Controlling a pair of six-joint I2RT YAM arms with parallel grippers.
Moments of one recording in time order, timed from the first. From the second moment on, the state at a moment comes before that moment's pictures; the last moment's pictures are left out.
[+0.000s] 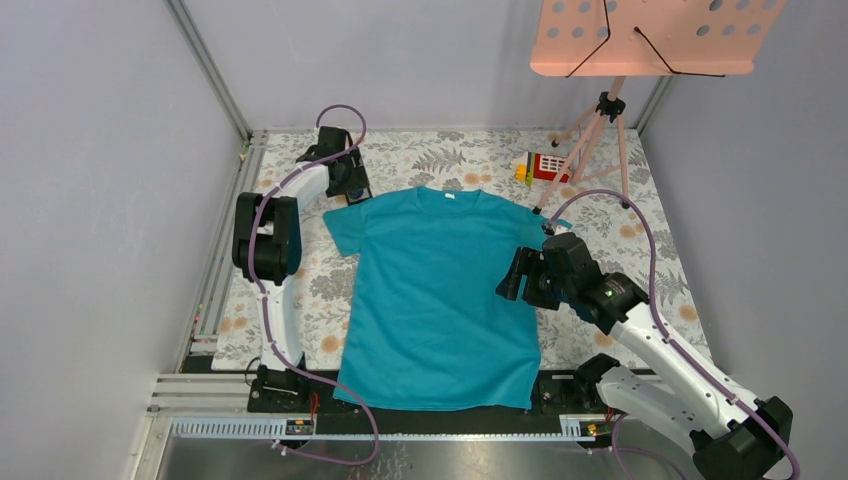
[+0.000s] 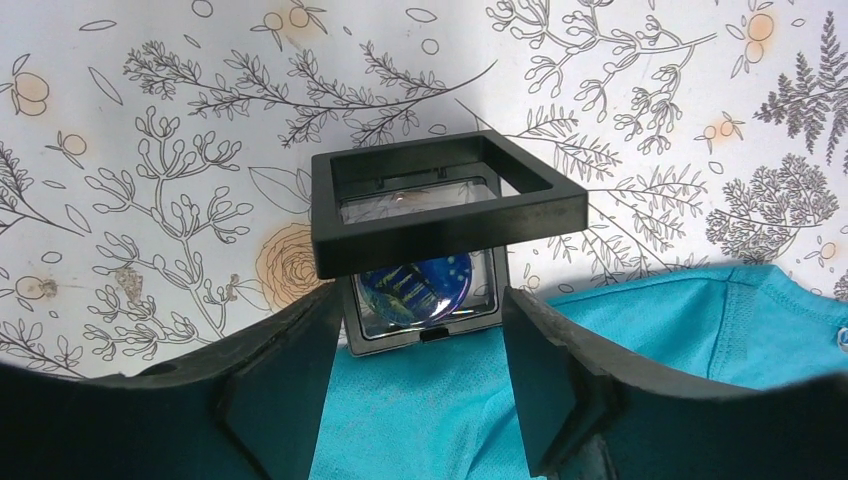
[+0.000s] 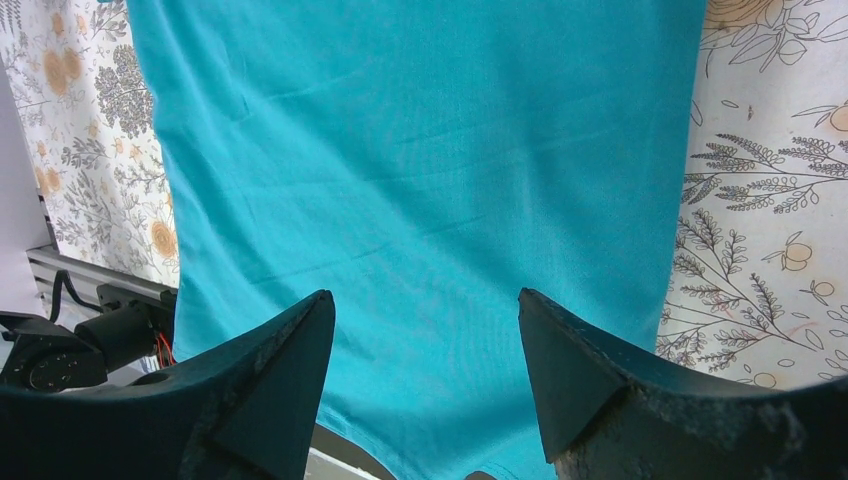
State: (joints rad) left arm -0.13 2.13 1.61 -0.36 -0.04 -0.40; right arm 0.58 0.85 0.72 -0.71 -0.05 0.75
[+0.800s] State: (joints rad) left arm -0.14 2.18 1.67 -0.42 -0.05 -0.39; right arm 0.58 0.86 0.72 -0.71 -0.05 0.76
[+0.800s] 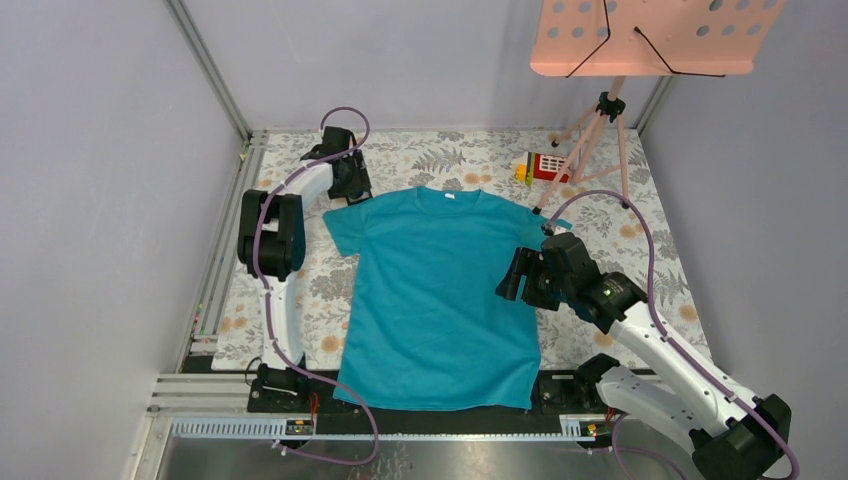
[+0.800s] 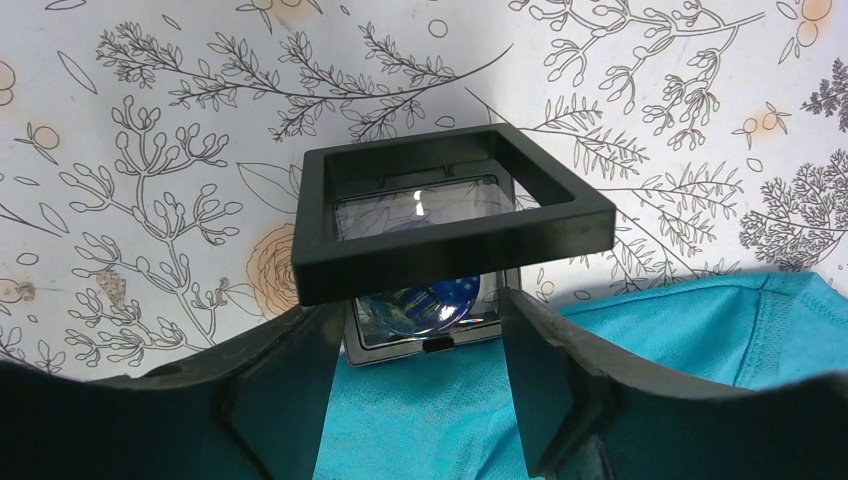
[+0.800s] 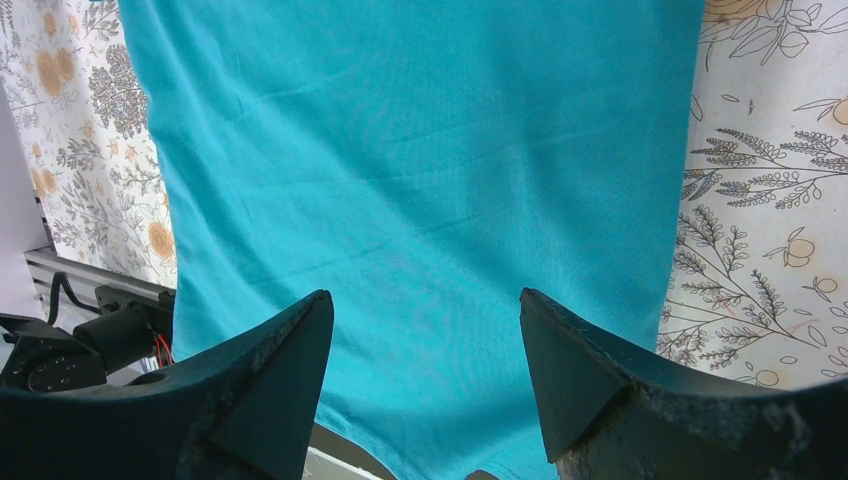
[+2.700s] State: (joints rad) left arm -0.18 2.01 1.51 -0.45 -0.10 -0.40; right arm 0.58 0.75 0.68 -0.72 -0.07 0.77
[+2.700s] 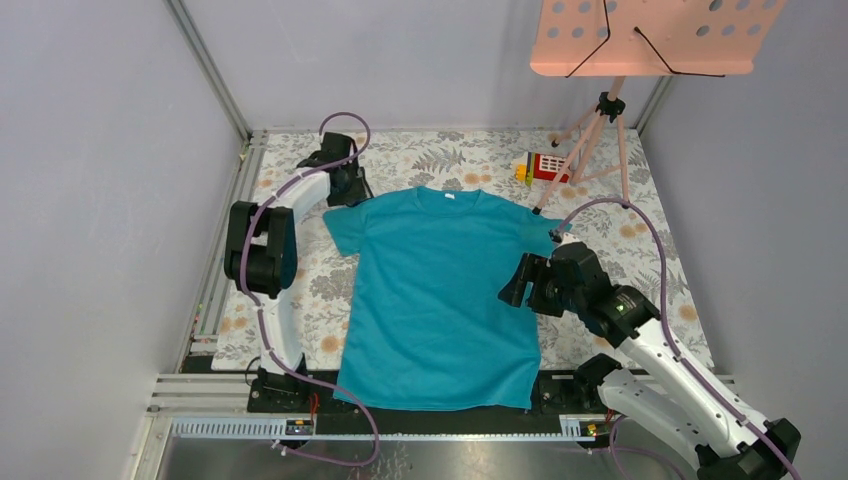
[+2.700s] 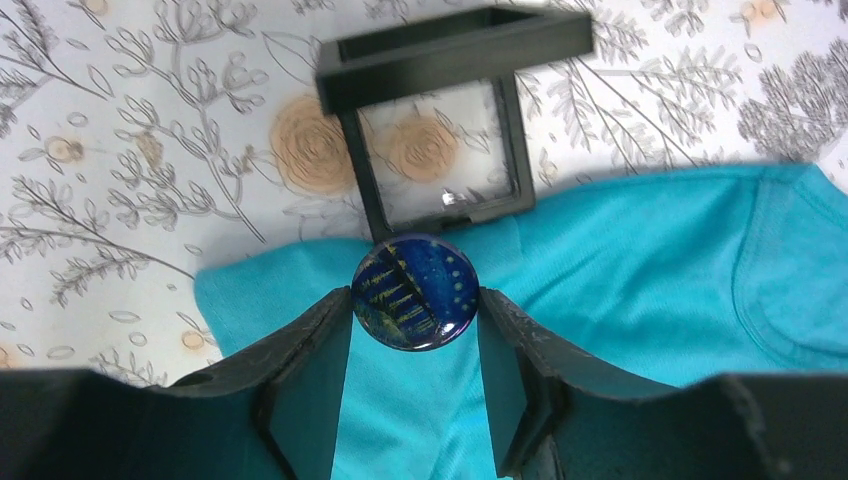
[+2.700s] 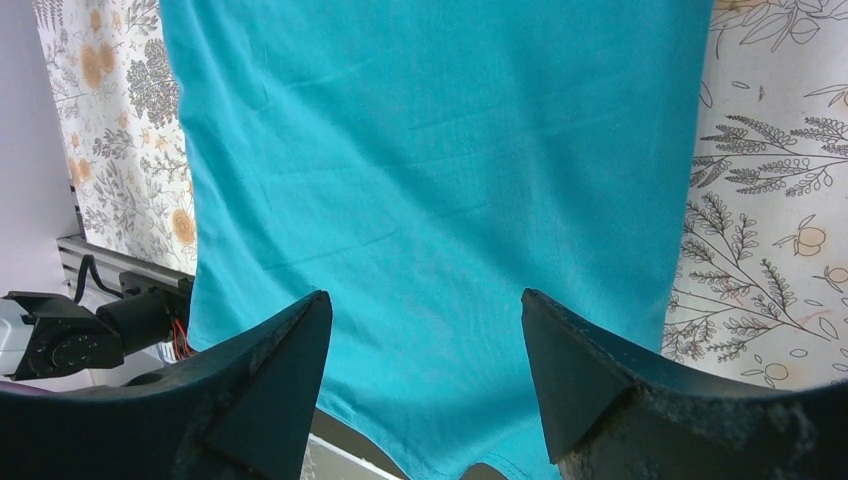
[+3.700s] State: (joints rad) left arm -0.68 1.46 1.03 -0.31 -0.04 -0.49; right arm 0.58 0.94 0.68 -0.63 -0.10 0.74
